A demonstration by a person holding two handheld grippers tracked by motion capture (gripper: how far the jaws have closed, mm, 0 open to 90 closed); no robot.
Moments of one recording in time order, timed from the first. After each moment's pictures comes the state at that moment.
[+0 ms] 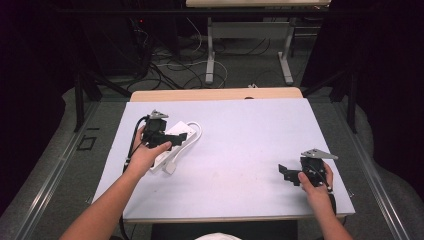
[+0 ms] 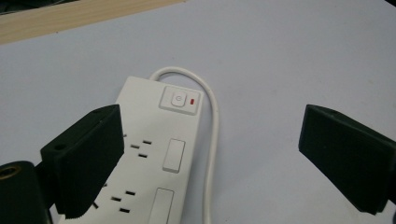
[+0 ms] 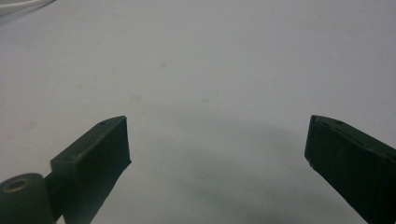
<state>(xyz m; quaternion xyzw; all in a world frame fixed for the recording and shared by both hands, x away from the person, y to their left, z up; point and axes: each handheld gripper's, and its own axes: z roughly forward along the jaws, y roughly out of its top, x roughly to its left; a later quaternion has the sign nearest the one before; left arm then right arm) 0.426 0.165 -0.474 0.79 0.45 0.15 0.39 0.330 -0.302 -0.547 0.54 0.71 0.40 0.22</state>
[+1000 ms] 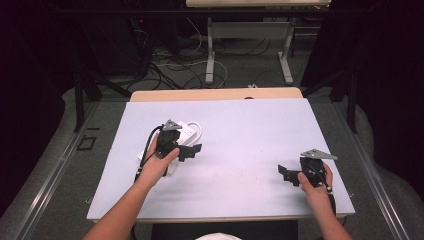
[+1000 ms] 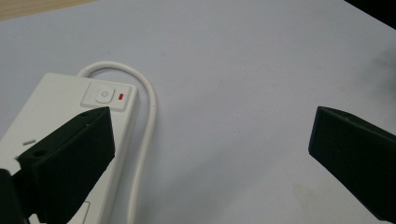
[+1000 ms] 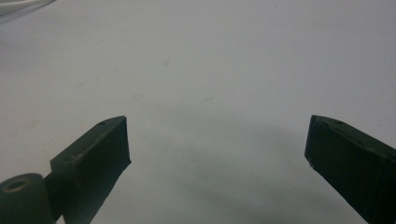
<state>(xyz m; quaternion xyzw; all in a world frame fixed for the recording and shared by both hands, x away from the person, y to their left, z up) 0.405 0.132 -0.495 0.80 0.41 0.12 0.43 0.330 -0.302 -0.548 0.53 0.71 0.40 0.22</state>
